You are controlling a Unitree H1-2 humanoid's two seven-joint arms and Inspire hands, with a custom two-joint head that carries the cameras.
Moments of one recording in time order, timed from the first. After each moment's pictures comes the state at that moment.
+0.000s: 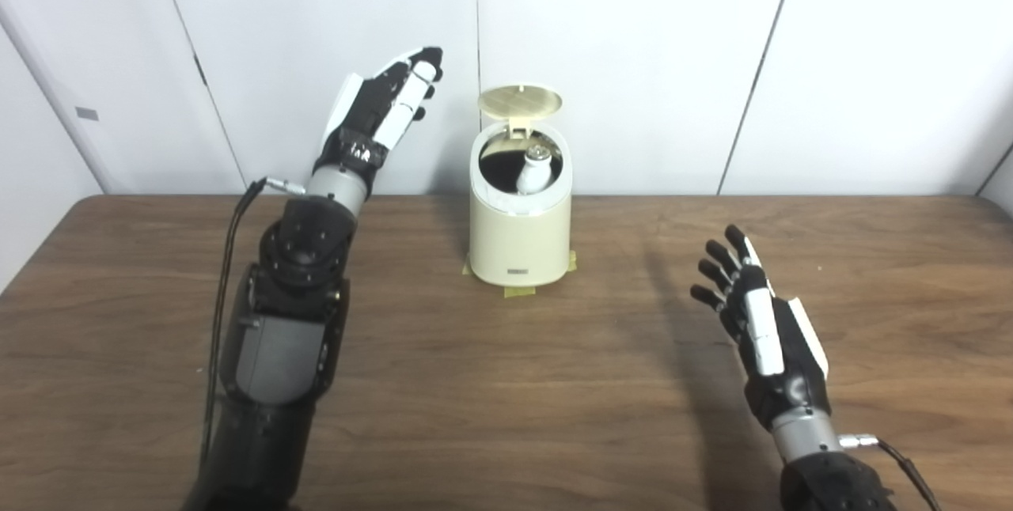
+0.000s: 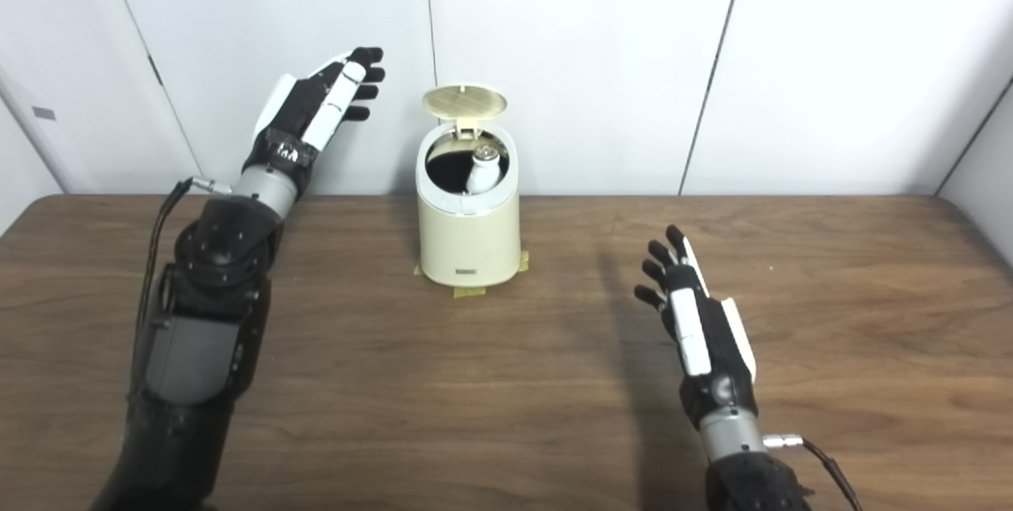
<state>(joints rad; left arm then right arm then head) -0.70 0.17 -0.02 0.04 0.24 0.45 -0.15 -0.02 -0.04 -0.05 -0.25 -0.02 0.20 0.01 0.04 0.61</state>
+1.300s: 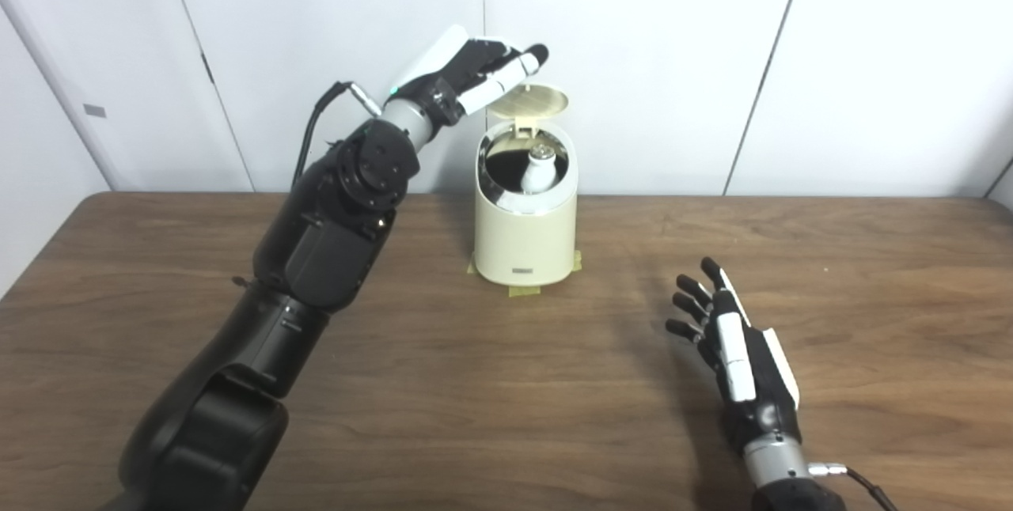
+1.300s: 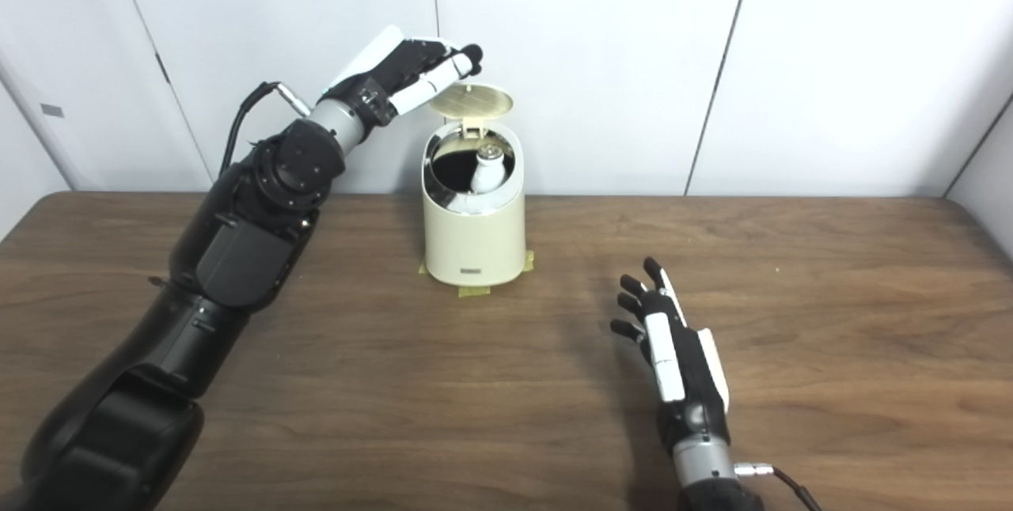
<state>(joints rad) -0.91 0.25 -0.34 0.25 0.47 0.27 -0.24 0.01 0.01 0.00 -0.22 -0.05 0.18 -0.03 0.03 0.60</state>
